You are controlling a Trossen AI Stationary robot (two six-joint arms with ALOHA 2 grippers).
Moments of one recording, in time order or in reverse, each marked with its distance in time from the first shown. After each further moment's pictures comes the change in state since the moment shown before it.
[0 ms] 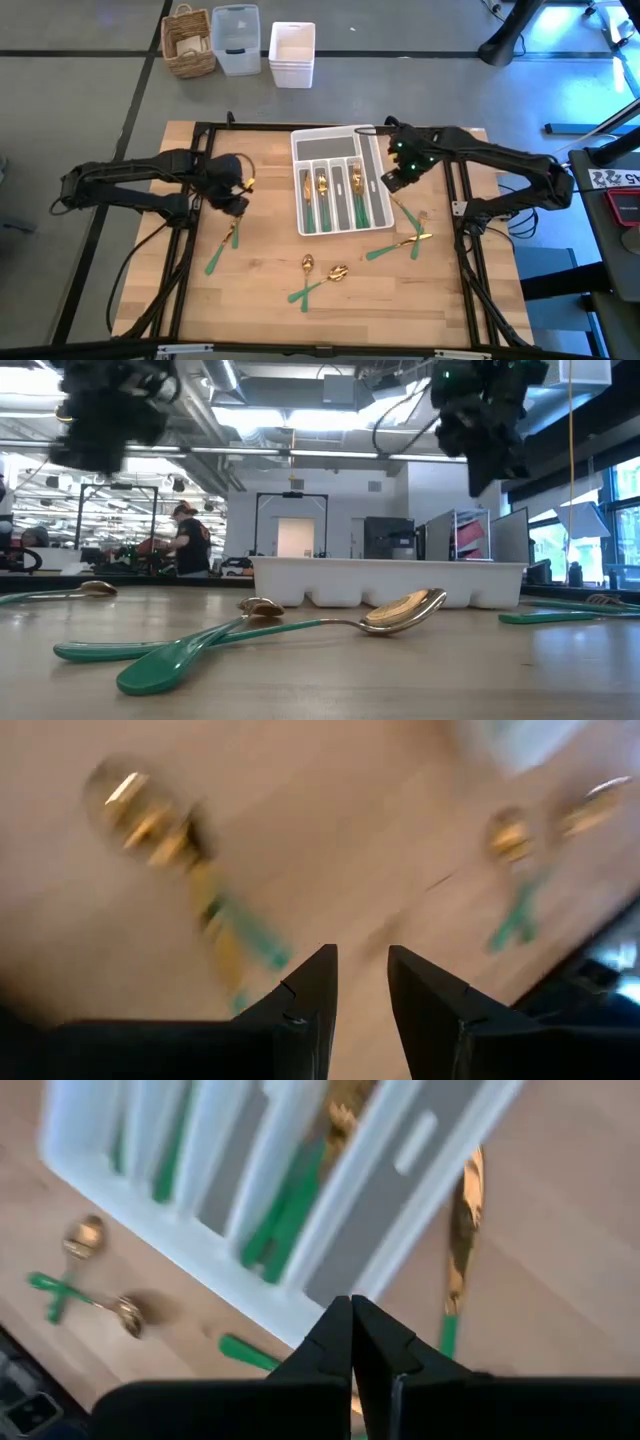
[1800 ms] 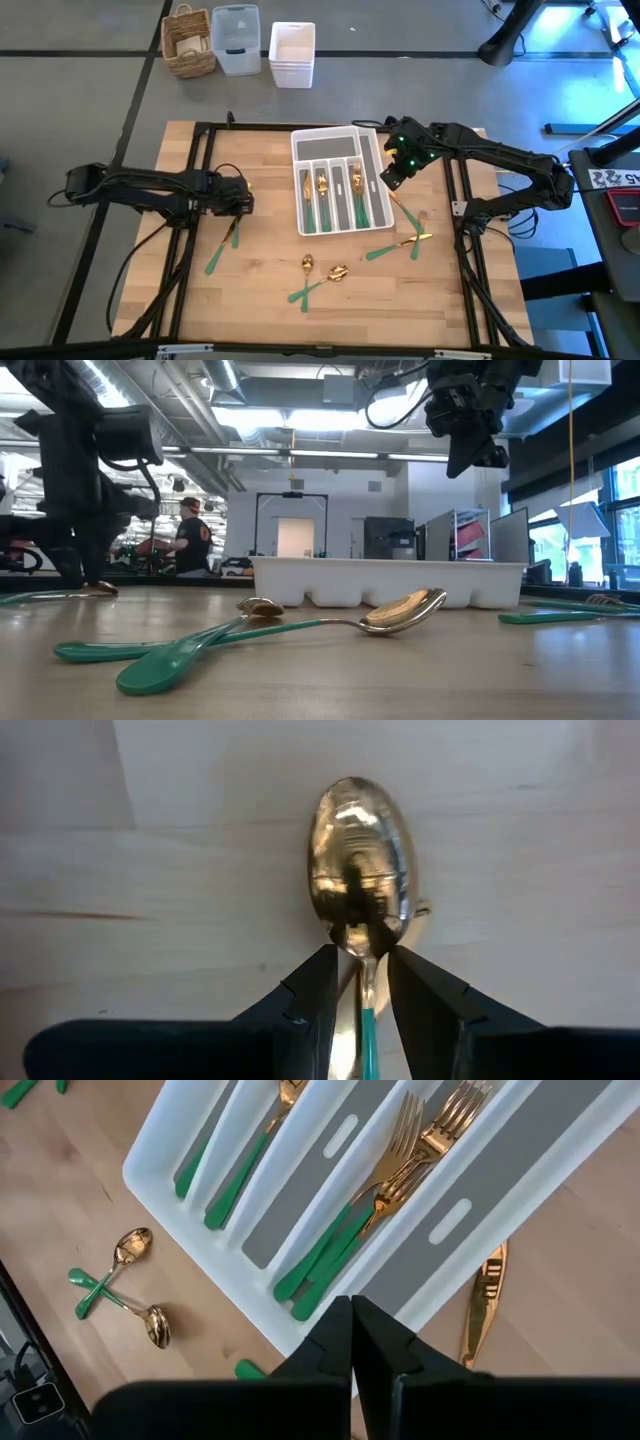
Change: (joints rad) left arm -0.011 0.085 -0.405 0.354 -0.285 -0.471; right arm -0.001 -0.003 0.058 0.061 -0.011 -0.127
